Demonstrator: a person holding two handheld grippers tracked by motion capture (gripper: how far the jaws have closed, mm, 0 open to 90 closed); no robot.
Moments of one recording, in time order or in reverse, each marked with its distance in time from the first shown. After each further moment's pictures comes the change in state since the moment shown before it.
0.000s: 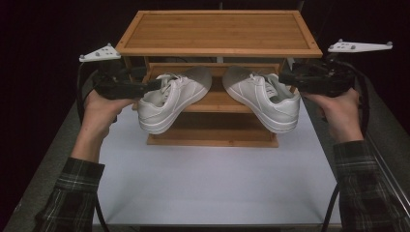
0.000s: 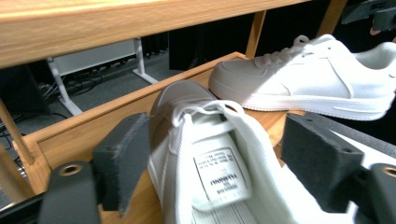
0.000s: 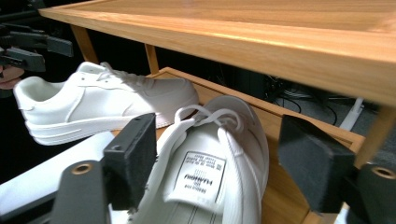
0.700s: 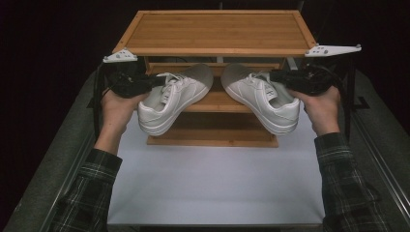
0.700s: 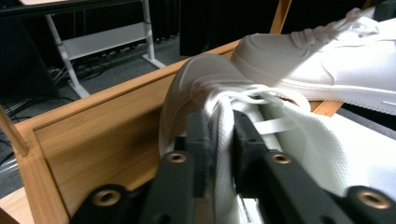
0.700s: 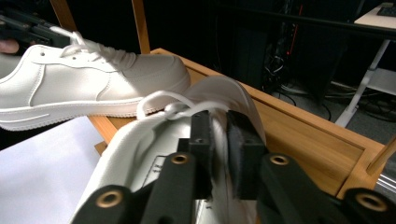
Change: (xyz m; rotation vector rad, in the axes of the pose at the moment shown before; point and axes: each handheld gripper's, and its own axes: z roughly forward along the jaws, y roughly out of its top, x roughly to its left) left arm 0.015 -0.011 0.043 0.045 0.038 -0.038; right arm -0.007 -0.009 0.041 0.054 -0.012 -0.081
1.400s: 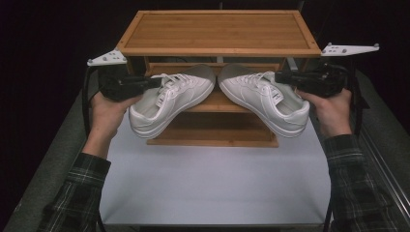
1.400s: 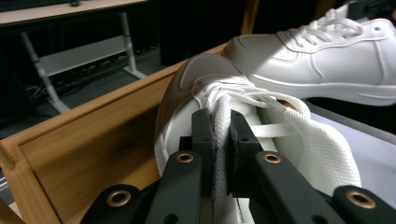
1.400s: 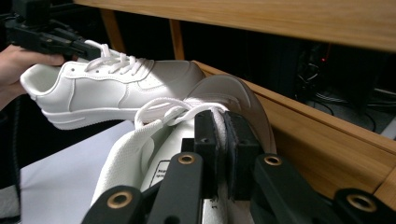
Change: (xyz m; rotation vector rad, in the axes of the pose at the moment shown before) left arm -0.006 0.001 -0.021 -0.026 -0.067 0.057; right arm -0.002 0.001 -0.023 -0.040 0.145 0.039
